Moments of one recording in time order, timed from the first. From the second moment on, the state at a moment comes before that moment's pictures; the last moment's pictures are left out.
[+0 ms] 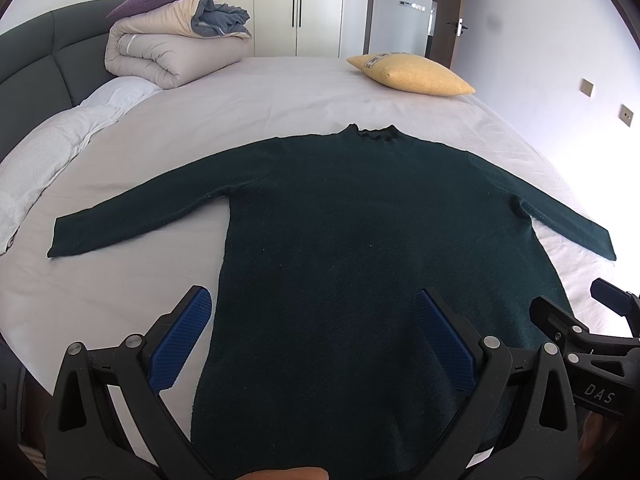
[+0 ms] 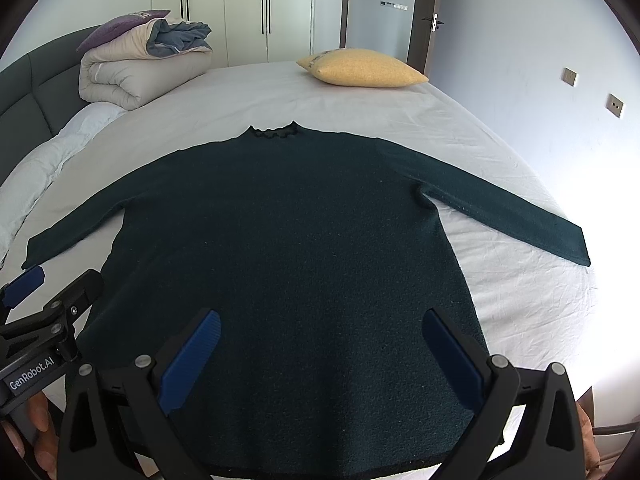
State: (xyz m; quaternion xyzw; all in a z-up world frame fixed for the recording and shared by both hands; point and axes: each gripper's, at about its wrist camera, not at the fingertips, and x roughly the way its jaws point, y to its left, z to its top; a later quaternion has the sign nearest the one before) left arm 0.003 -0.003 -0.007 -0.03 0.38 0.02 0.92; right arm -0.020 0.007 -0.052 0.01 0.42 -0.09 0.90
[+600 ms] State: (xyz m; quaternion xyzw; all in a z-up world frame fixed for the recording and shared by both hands) left arm 0.002 0.001 -0.013 -0.03 0.38 0.02 0.92; right arm -0.021 0.003 -0.055 0.01 0.42 -0.09 0.90
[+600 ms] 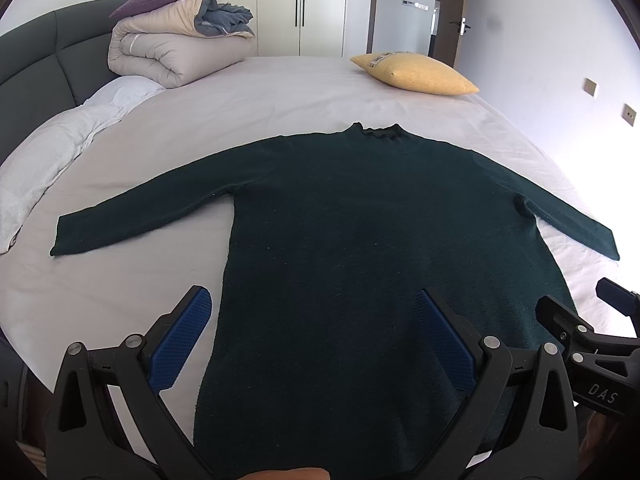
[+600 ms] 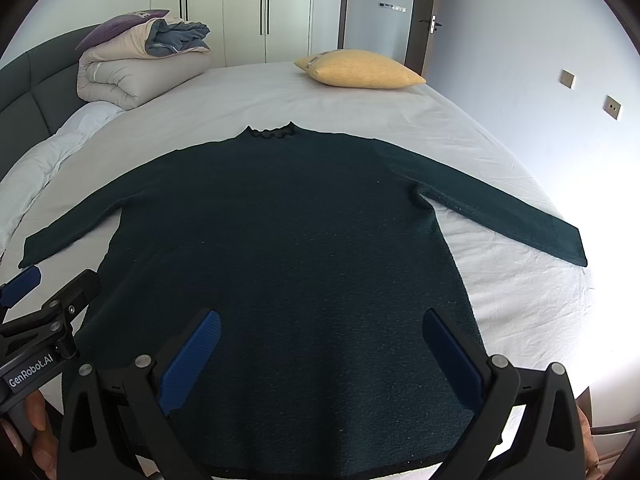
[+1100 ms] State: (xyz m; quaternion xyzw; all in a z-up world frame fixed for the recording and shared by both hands) left arm 0.002 0.001 -0.013 -0.03 0.38 0.02 0.92; right arm -0.021 0.005 -0.055 0.00 0.42 -0.09 0.90
